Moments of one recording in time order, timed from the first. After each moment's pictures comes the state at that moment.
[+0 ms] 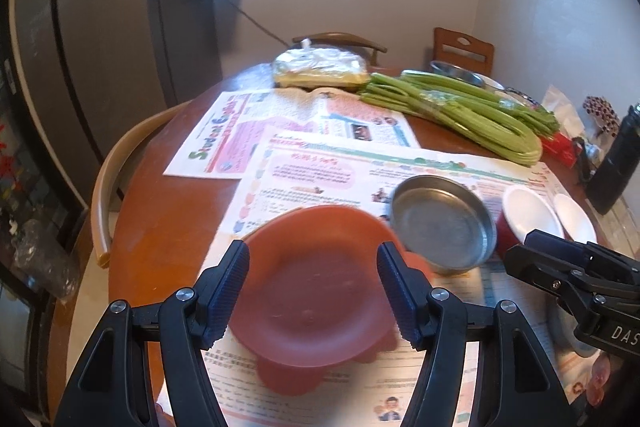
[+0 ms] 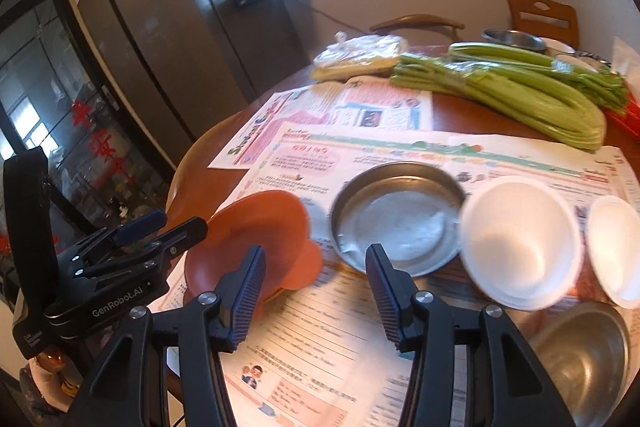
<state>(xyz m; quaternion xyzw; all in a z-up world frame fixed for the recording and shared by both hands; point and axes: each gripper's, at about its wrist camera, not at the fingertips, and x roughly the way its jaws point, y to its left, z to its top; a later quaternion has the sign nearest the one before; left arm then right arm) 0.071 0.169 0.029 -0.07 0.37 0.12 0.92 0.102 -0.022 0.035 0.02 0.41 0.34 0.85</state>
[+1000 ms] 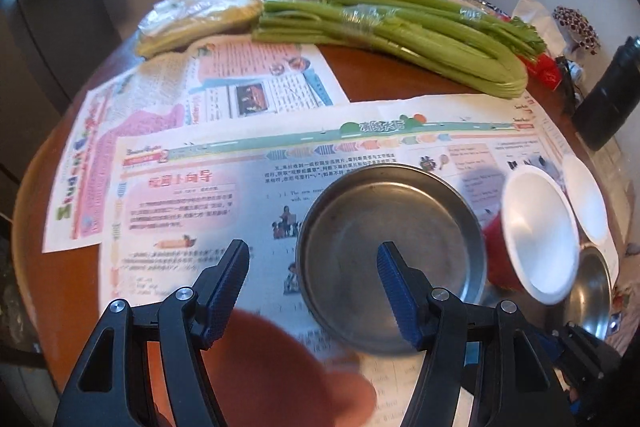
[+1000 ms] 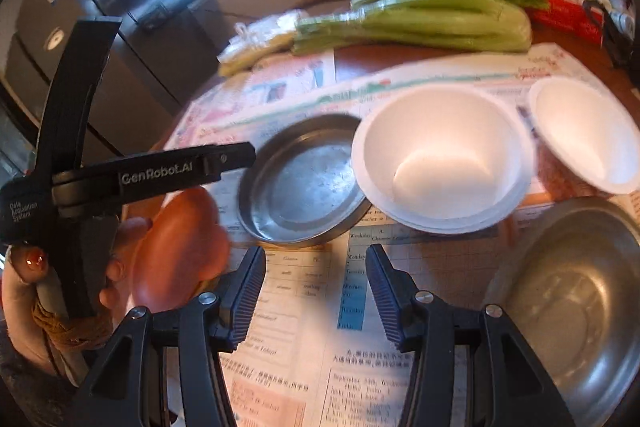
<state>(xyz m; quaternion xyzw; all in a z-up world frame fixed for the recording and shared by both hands) 0.234 0.127 -0.021 -0.02 0.51 -0.01 0.86 0.128 -0.052 -0.026 0.10 0.48 0.22 0.84</state>
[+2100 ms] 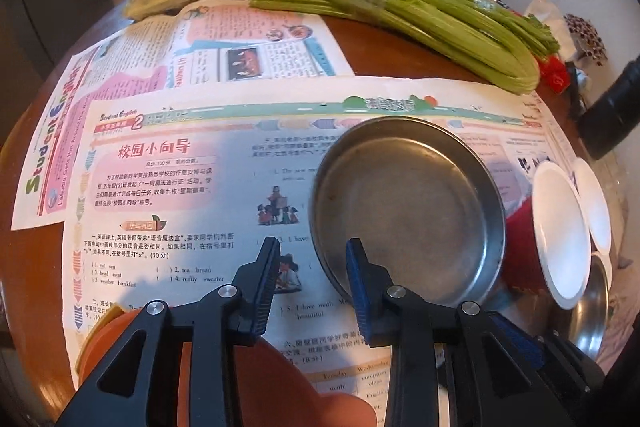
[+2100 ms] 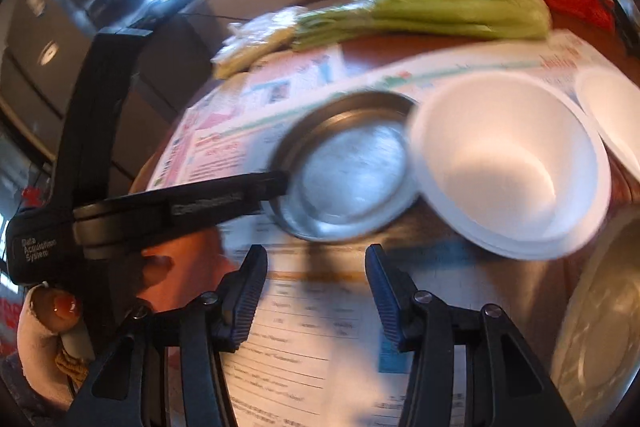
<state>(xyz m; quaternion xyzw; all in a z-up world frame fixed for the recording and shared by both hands) 0.241 0.132 -0.045 -0.06 0.54 -0.02 0.84 0.140 -0.038 -0.036 0.15 0.48 0.20 0.84</state>
